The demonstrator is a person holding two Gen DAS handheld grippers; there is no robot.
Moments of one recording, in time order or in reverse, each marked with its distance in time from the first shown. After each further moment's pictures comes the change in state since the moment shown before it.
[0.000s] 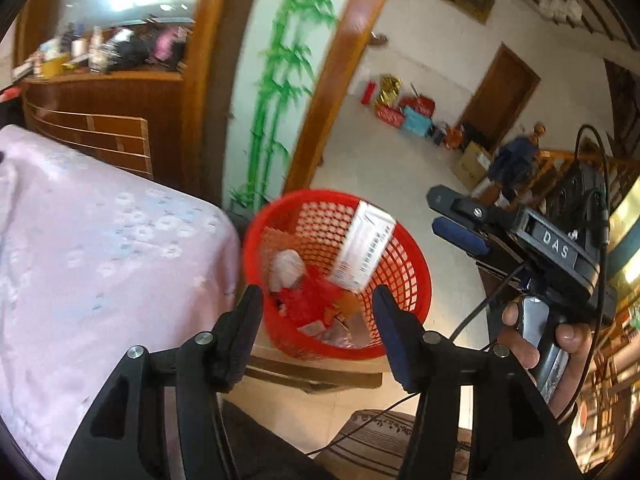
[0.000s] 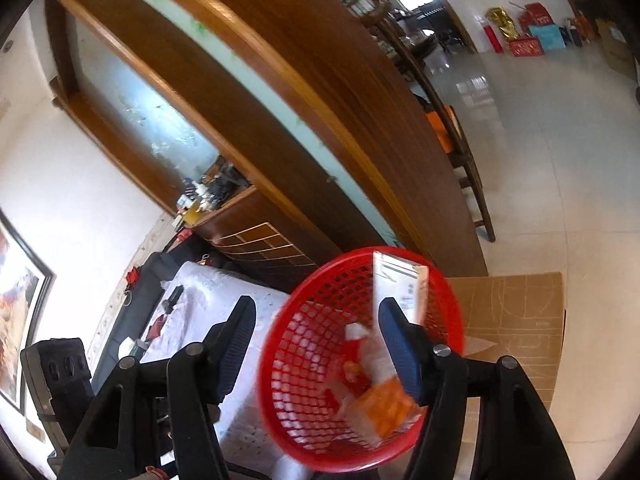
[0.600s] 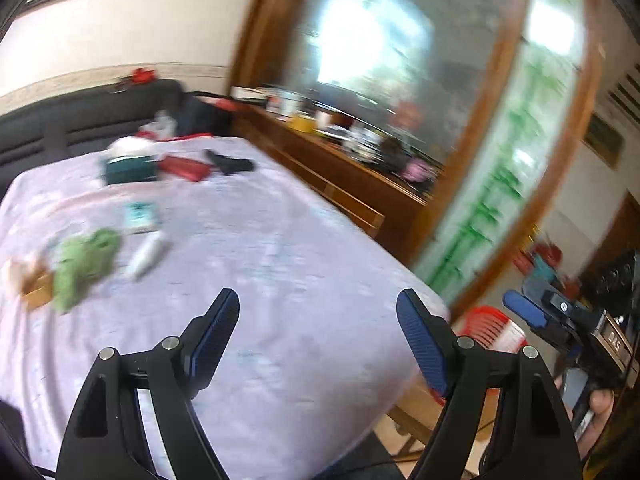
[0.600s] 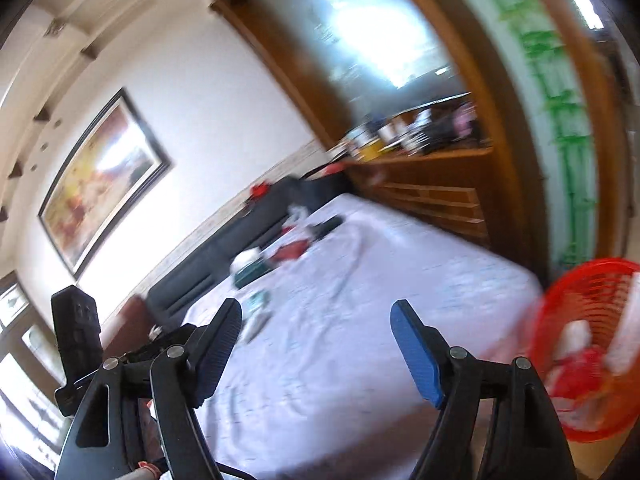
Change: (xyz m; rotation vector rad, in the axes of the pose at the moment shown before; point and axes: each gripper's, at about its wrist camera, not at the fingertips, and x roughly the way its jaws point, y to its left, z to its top) left arm -0.258 0.157 -0.099 -0.409 -0.411 0.493; right arm 0.033 0.227 -0.090 -0.381 0.167 0.447
